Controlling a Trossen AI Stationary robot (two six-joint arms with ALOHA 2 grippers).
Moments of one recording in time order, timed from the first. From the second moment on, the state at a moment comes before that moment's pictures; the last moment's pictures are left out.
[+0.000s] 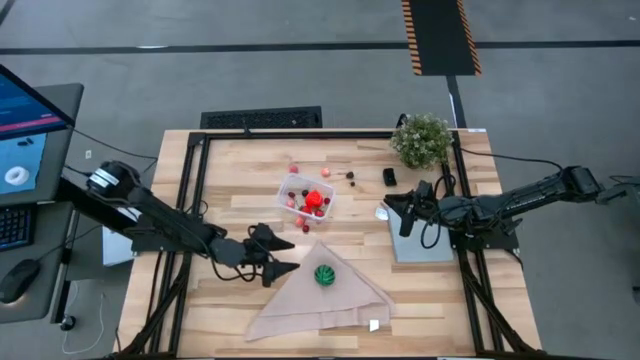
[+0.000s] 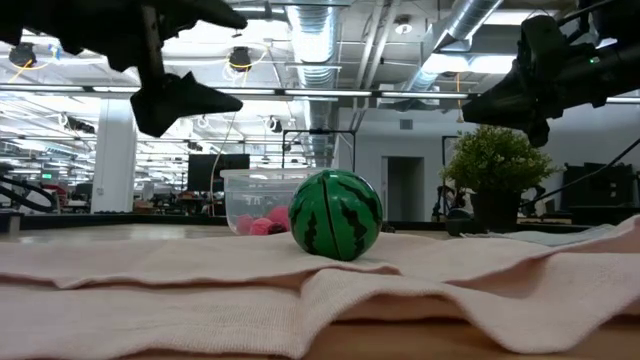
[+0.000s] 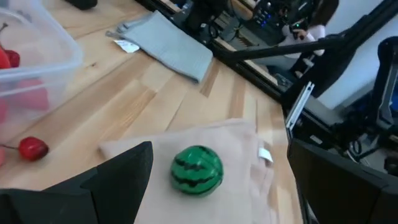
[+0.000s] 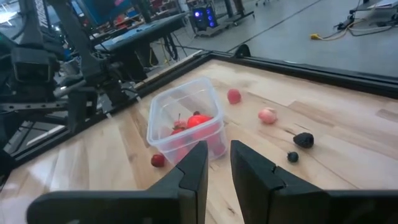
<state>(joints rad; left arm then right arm) -0.49 1.37 0.50 0.56 -0.49 -0.78 0.20 0.70 0.16 0.29 0.57 0.46</state>
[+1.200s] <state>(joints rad) -0.49 1.52 0.72 0.36 -0.64 -0.92 0.20 0.70 0.16 0.27 0.57 0.45</state>
